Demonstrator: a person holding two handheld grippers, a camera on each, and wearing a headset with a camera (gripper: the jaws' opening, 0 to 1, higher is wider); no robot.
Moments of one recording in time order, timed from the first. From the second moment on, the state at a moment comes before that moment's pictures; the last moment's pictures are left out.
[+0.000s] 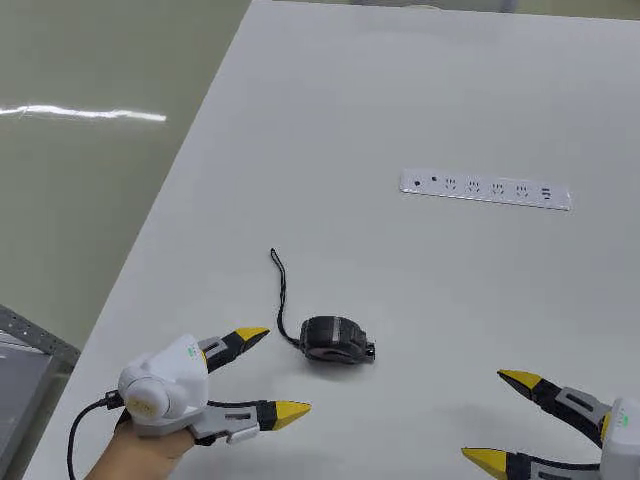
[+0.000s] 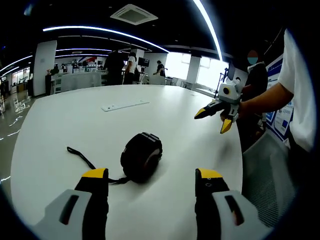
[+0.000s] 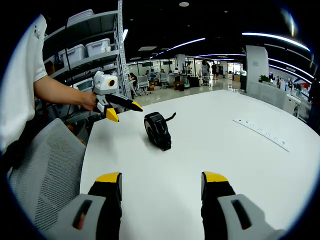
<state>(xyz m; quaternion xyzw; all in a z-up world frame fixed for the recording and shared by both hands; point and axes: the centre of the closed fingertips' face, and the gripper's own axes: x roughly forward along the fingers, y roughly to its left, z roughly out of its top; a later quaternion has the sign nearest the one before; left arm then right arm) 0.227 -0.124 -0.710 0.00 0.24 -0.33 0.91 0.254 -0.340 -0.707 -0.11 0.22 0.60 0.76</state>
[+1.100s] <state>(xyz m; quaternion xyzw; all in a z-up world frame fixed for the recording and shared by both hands) 0.263 -0.129 -0.720 0.02 0.23 -0.38 0.90 0.269 -0.314 -0.725 -0.11 0.22 0.63 0.74</state>
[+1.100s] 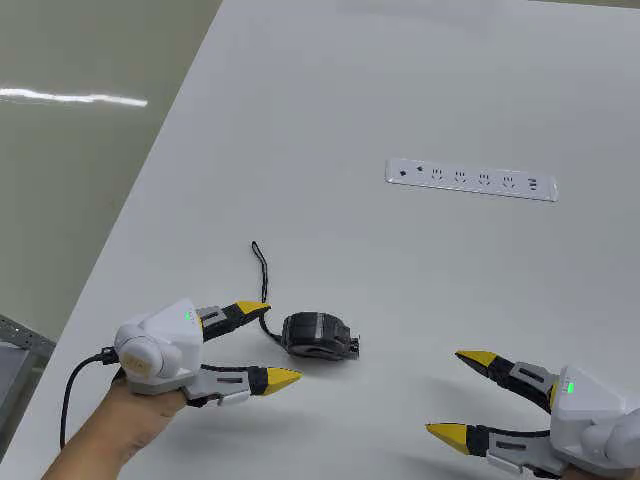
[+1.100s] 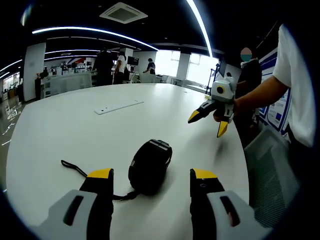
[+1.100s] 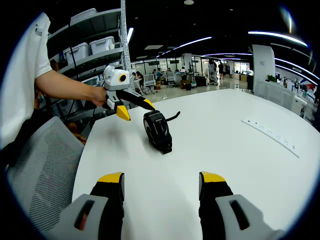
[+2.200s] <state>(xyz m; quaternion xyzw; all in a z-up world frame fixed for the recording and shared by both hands) 0.281 -0.139 -0.751 0.06 0.27 -0.41 0.87 0.278 -0.303 -0.734 -0.11 0.23 0.63 0.73</state>
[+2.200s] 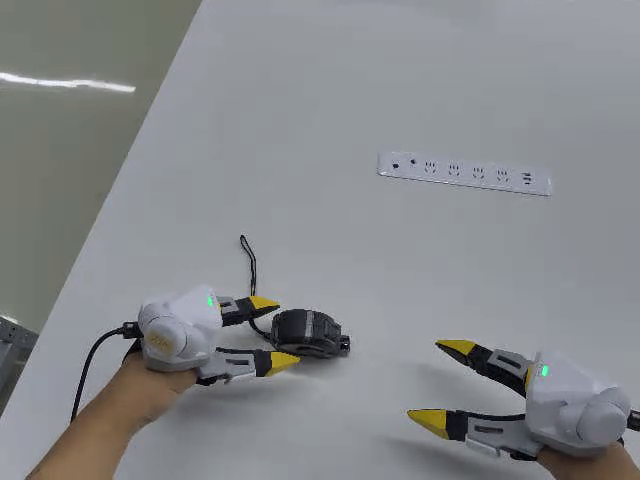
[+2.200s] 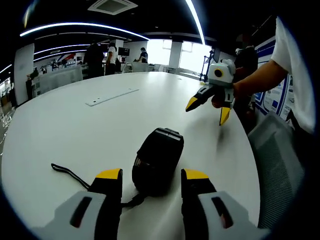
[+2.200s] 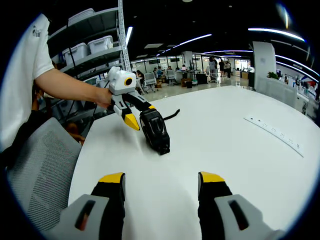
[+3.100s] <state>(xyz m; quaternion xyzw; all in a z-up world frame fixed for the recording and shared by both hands) 0.282 -0.144 -0.758 0.05 0.26 -0.43 0.86 0.278 -0.302 -0.740 -0.11 0.24 0.64 0.72</state>
